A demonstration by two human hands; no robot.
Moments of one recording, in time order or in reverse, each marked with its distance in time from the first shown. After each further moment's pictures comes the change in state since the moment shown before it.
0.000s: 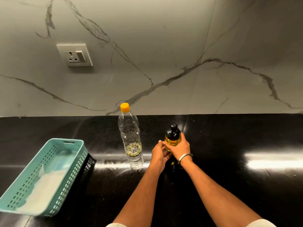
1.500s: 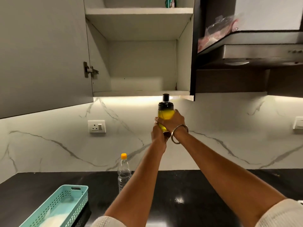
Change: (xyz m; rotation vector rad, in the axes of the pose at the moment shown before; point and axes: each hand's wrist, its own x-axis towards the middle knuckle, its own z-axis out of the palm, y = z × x) left_hand -0.319 0.150 0.169 -0.126 -0.254 0.599; right_hand -0.129 -0.318 -0.208 -0.090 0.229 -0.473
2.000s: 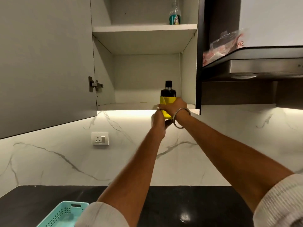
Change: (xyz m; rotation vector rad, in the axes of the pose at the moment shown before) left_hand 0.030 0.083 0.044 0.069 -0.090 0.142; right_hand 0.068 -0.074 -0.024 0.031 -0.002 -0.038
